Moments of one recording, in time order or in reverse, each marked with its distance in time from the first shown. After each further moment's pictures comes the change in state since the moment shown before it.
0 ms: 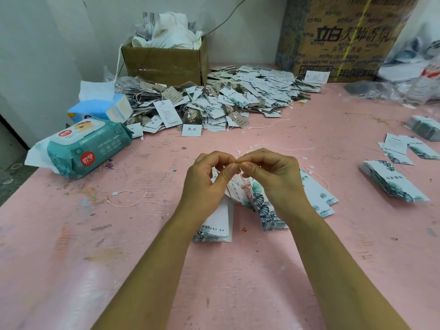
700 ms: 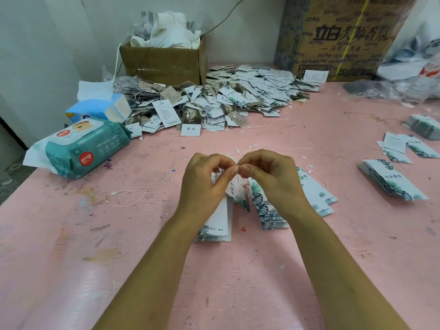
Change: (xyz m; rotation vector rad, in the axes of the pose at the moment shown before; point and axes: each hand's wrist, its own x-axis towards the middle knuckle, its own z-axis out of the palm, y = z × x) left_hand 0.000 0.000 0.002 0.255 0.058 0.104; right_hand 0.002 0.006 -0.007 -0.179 -0.013 0.053
